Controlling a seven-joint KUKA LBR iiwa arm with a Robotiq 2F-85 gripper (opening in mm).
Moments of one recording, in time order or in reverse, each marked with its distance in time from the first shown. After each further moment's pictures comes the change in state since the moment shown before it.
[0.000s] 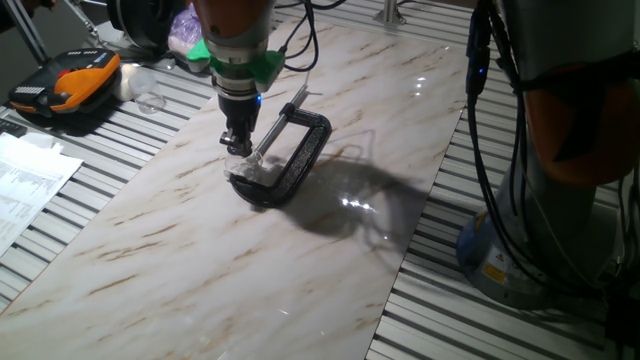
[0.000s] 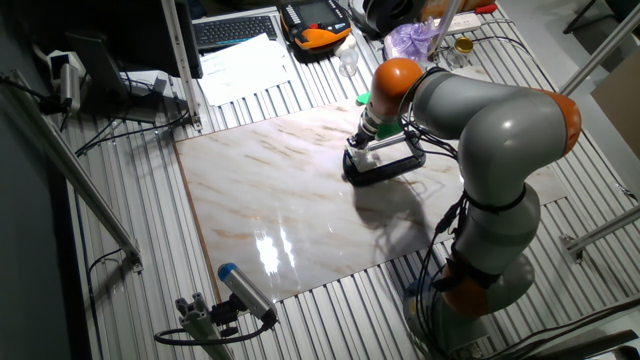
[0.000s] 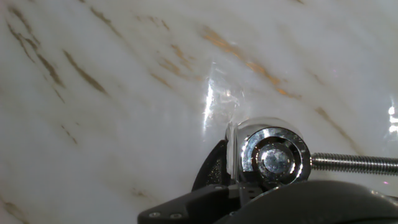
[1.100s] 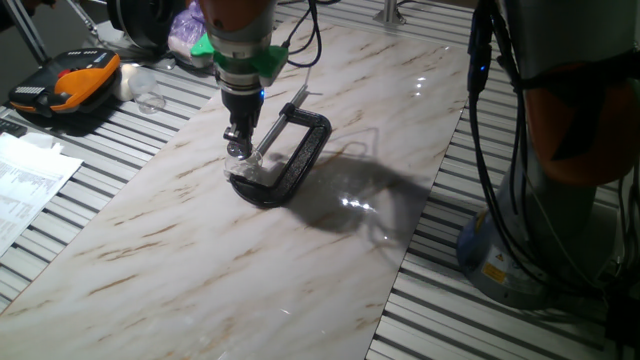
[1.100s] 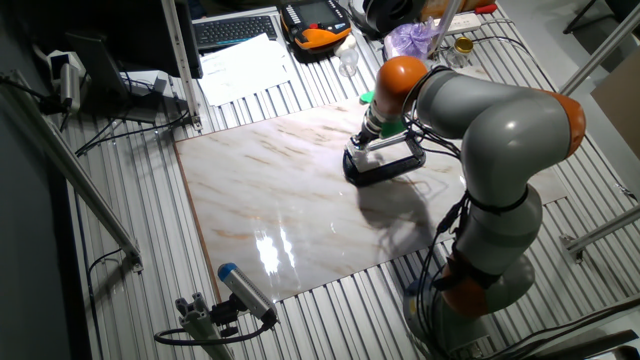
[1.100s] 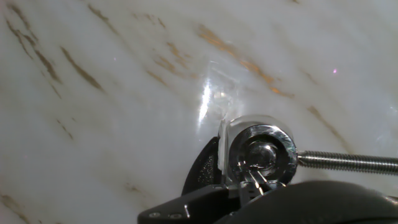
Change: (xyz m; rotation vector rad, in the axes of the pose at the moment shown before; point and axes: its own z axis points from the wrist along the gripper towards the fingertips) arm 0.002 -0.012 -0.009 0.001 0.004 -0.016
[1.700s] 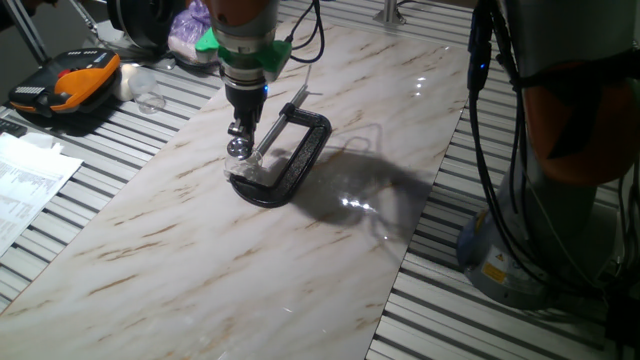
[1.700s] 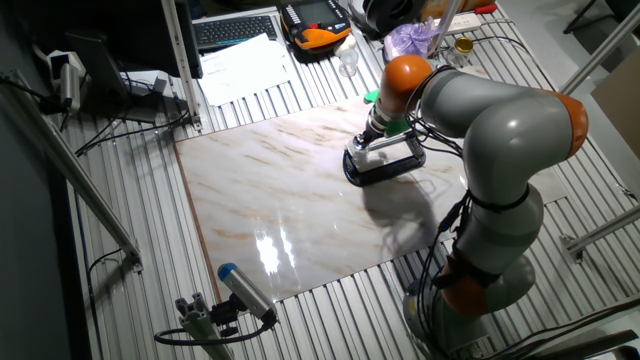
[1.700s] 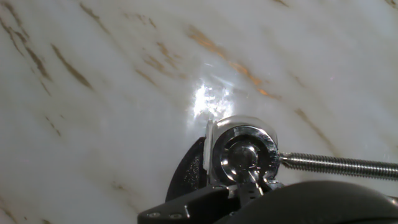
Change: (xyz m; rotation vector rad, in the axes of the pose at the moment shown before) arm 0.002 -0.014 0.004 -0.004 -0.008 -0.022
